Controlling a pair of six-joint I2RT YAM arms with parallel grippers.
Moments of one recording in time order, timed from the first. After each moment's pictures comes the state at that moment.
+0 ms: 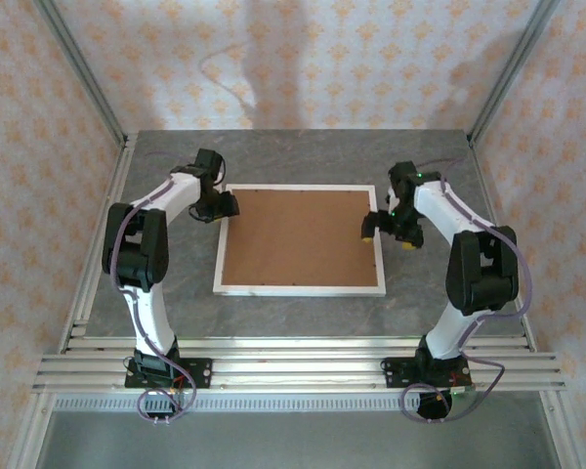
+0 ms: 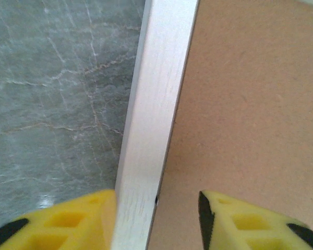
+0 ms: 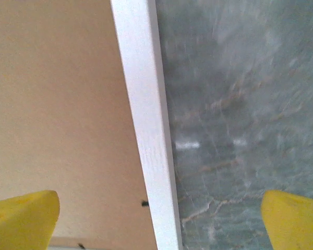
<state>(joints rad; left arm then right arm) -0.10 1.94 1.44 -0.76 0.13 -0.41 0.15 1.73 1.32 -1.06 -0.15 0.28</state>
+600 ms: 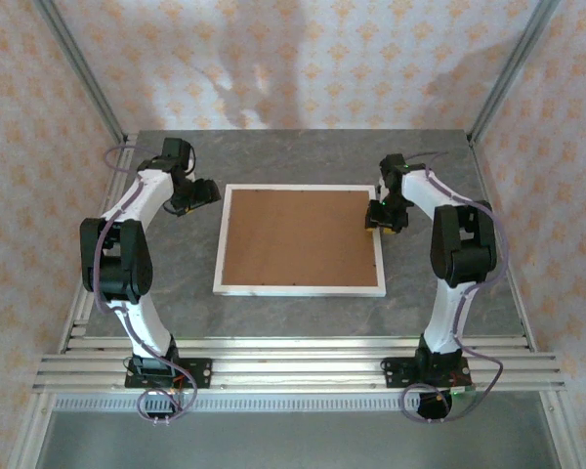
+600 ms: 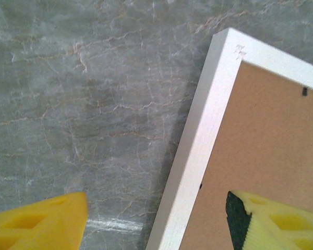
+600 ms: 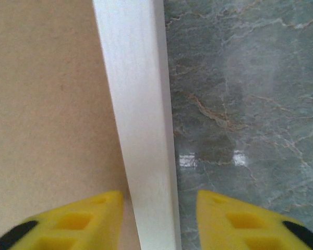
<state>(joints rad) 0.02 1.83 1.43 -0.80 0.14 -0.41 0.15 1.98 1.45 -0.95 -0.15 0.25</state>
